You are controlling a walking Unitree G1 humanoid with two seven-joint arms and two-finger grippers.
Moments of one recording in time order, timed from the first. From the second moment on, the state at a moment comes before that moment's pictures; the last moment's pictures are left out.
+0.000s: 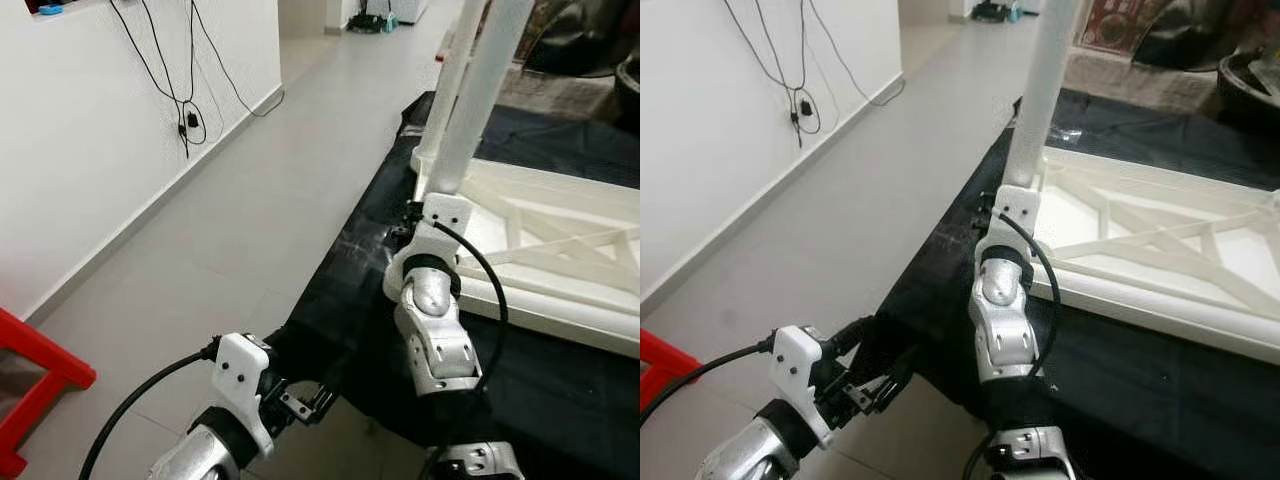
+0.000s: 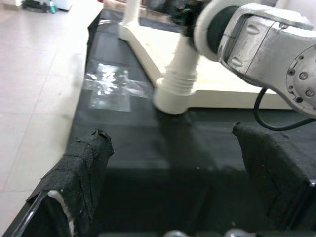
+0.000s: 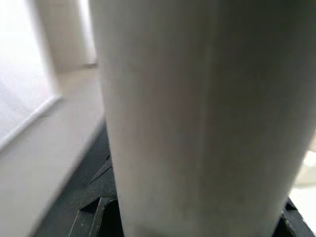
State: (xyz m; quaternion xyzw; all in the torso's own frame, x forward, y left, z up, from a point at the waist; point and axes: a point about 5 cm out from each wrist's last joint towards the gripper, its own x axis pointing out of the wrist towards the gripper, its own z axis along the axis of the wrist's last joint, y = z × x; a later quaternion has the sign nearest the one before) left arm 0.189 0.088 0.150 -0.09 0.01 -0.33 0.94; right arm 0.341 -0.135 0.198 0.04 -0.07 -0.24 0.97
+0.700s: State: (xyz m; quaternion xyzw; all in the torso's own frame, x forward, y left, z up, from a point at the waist) left arm 0.191 0.088 0.151 -0.09 0.00 -0.33 0.94; right arm 0.335 -0.148 0.195 0.06 -0.05 -0.35 0.93
